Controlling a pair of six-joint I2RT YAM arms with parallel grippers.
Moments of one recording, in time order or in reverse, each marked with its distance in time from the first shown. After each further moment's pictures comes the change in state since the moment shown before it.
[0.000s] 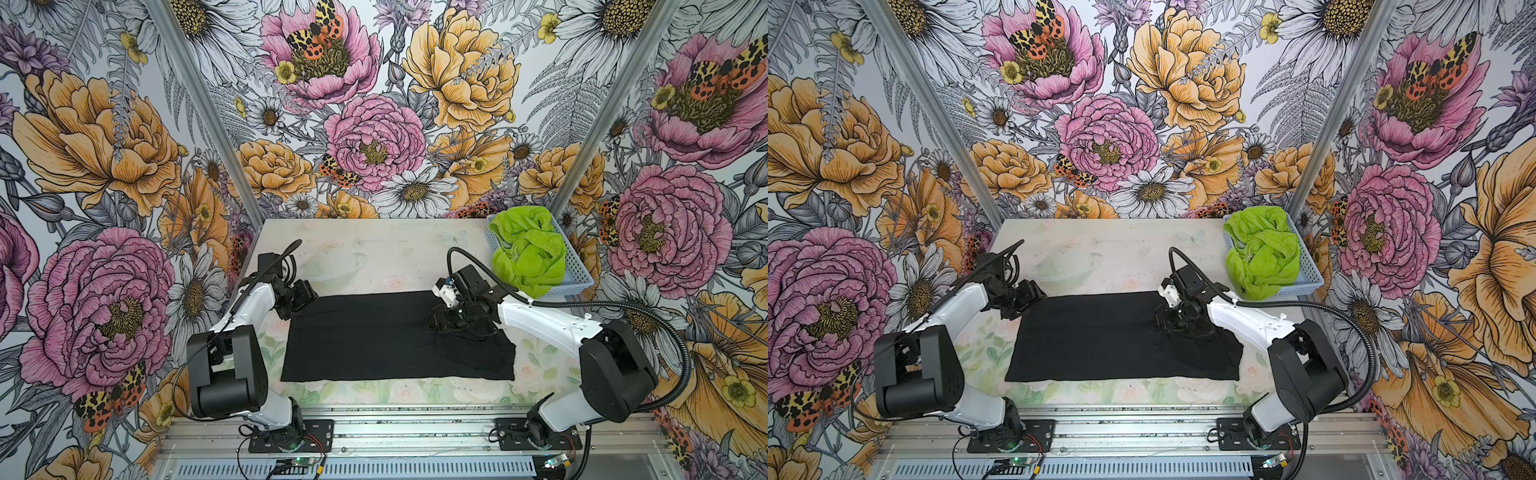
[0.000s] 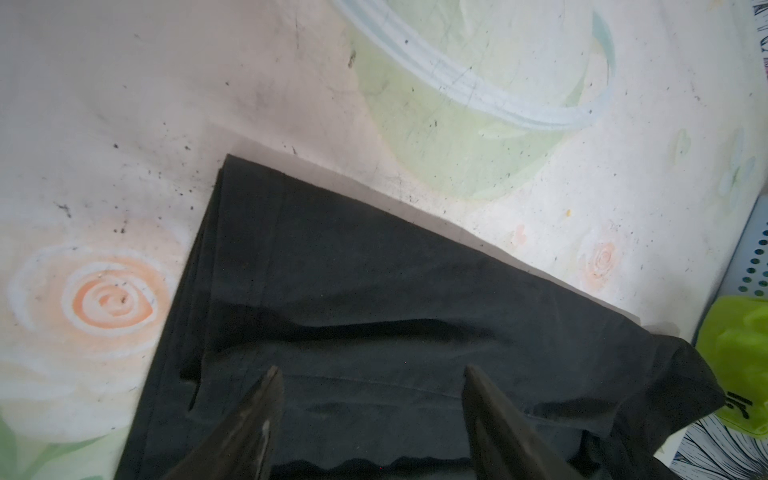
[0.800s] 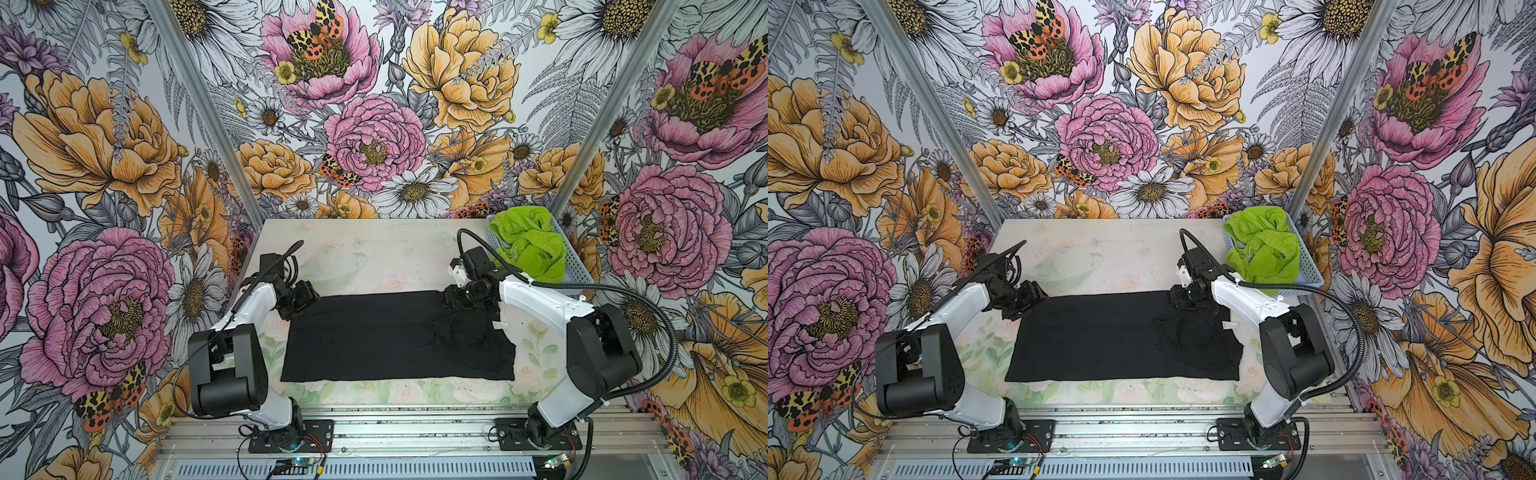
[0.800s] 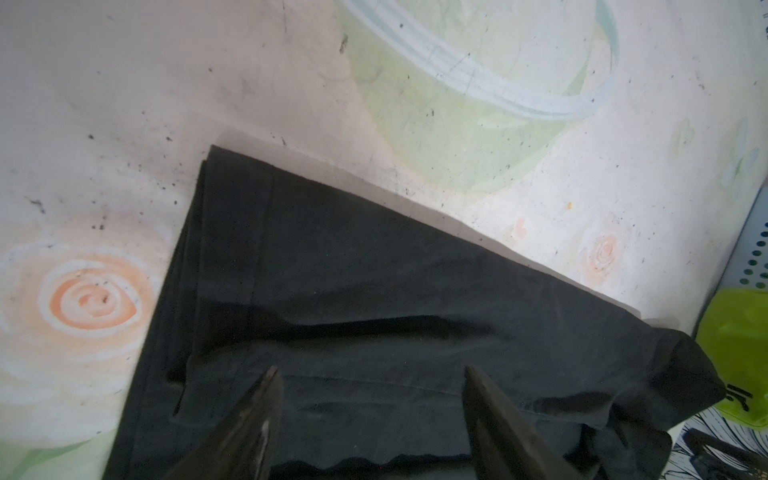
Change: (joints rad) left arm -0.015 0.008 -0.002 0.000 0.008 0.001; right arm -0.134 0.156 0.152 -0.037 0.197 -0.145
